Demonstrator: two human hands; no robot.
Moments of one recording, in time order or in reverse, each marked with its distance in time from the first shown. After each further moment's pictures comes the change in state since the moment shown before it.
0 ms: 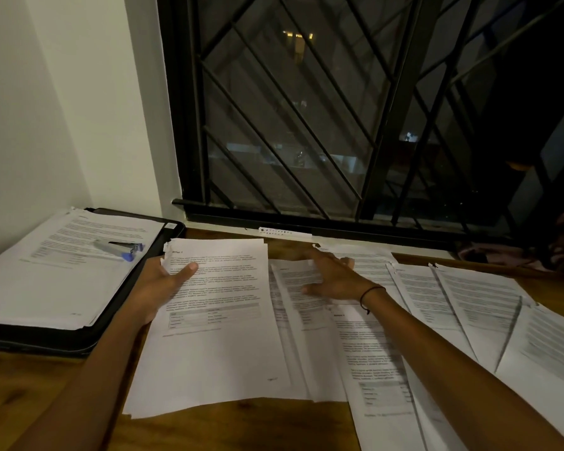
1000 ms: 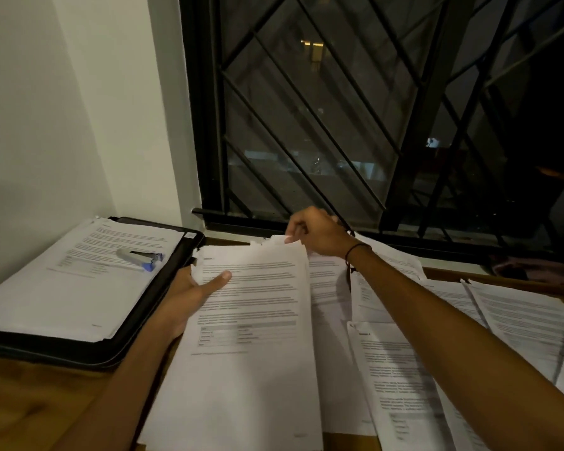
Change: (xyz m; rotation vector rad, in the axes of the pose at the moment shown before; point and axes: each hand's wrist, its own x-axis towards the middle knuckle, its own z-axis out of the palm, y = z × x) left_hand -0.010 0.015 0.019 -0.219 -0.129 0.007; right_hand 0.084 -0.083 -0.049 0.053 0.178 -0.175
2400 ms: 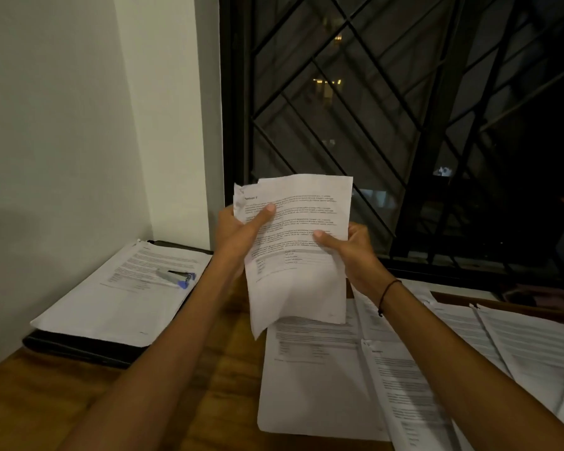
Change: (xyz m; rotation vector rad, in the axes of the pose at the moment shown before) left_hand 0.012 0.135 0.060 -0.088 0.232 0.352; right_hand -0.058 -0.054 -0.014 1.039 0.326 0.012
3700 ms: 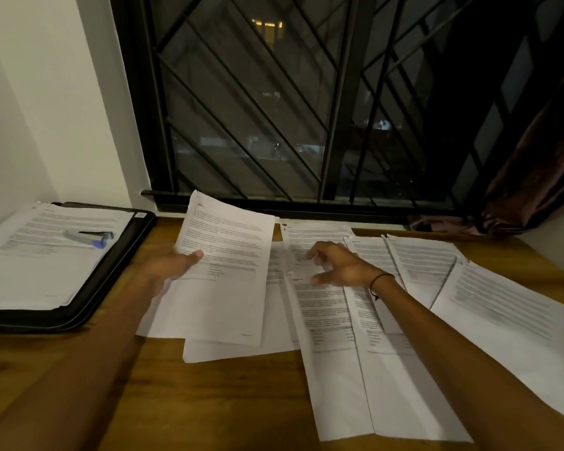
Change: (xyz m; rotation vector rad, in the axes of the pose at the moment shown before) left_hand -0.070 -0.090 -0.017 0.516 -0.244 -0.471; right_hand -0.109 0.047 -0.166 -1.132 -0.327 0.357
